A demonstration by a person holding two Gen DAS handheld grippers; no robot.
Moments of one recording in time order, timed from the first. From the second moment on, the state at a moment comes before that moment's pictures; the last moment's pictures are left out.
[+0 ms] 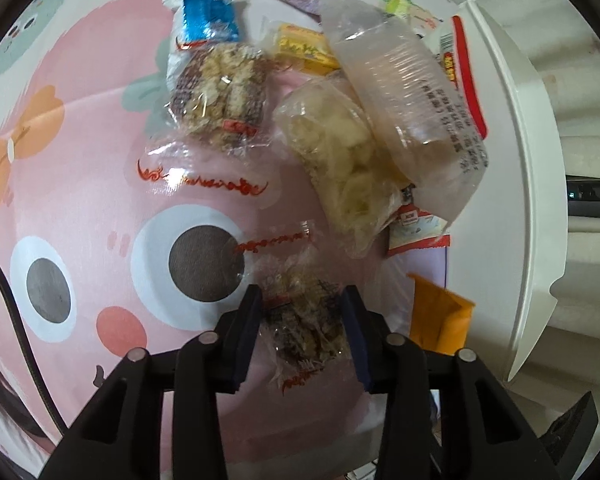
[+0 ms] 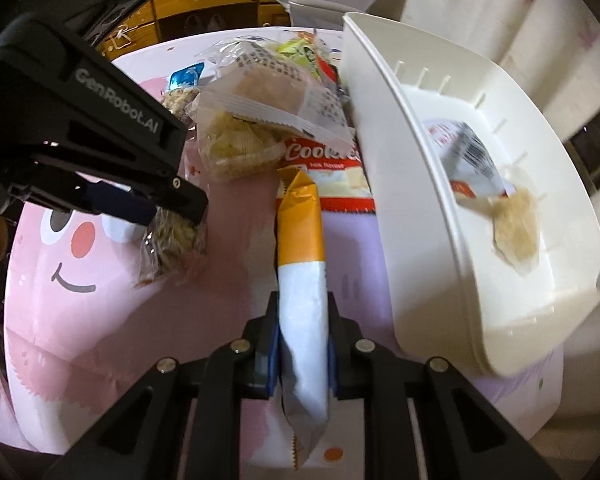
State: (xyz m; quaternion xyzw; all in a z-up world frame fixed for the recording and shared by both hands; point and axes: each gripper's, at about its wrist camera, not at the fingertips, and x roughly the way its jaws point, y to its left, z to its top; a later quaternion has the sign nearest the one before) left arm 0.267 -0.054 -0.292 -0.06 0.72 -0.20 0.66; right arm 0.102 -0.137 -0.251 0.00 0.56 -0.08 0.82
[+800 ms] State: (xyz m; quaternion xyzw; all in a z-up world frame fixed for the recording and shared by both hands) left arm 0.225 -0.020 -0.285 -0.09 0.72 -0.20 0.66; right arm 0.044 -0.114 -0.222 0.04 0.57 -0.08 0.82
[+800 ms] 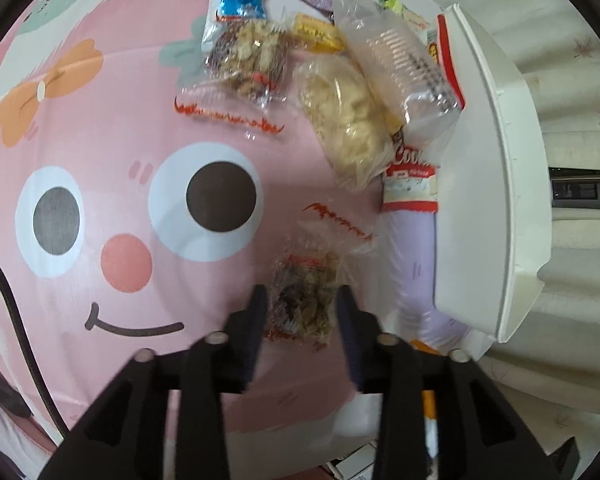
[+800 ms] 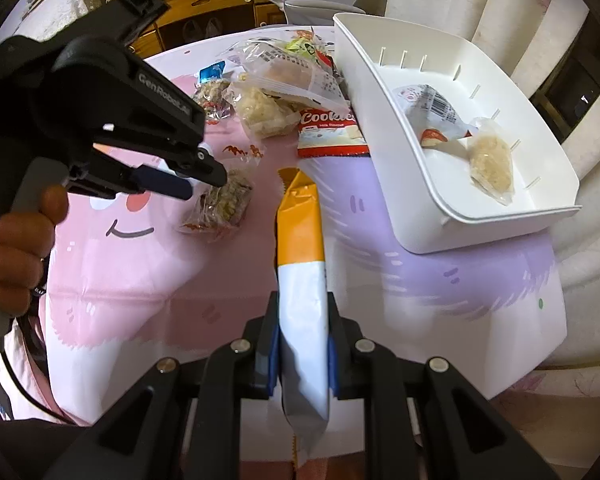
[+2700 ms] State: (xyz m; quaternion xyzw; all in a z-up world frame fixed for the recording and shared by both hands) left arm 0.151 -0.138 -0.124 -0.10 0.64 -0.16 0.75; right arm 0.093 -0.348 -0.111 0.05 0.55 0.13 0.83
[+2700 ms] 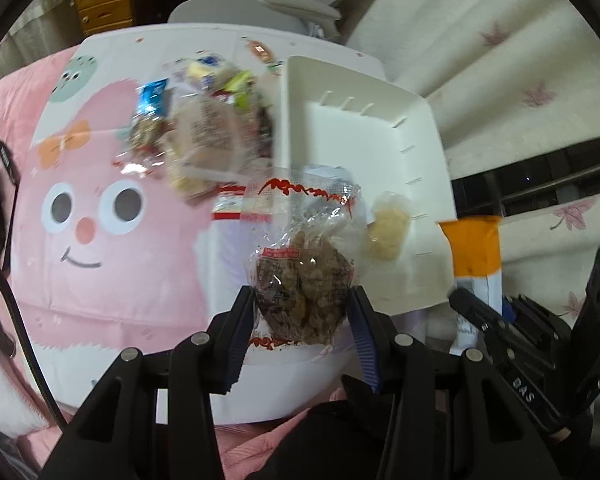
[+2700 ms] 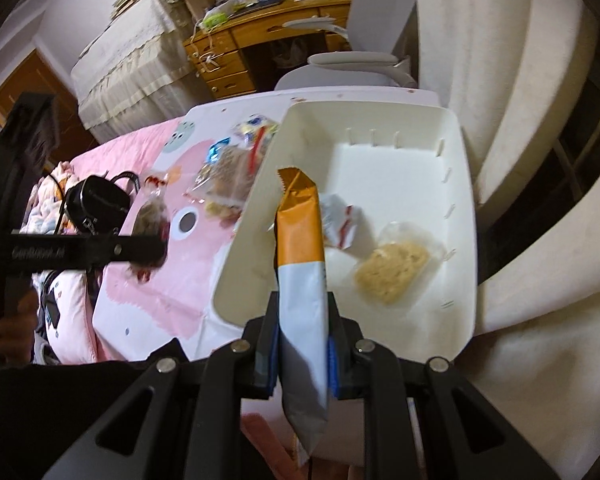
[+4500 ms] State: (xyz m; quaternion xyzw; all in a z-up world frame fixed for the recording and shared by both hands) left arm 0.123 0.020 -0.114 -0.09 0.63 -0.14 0.76; right arm 0.095 -0.241 -0.126 0.17 0.57 0.07 0.80
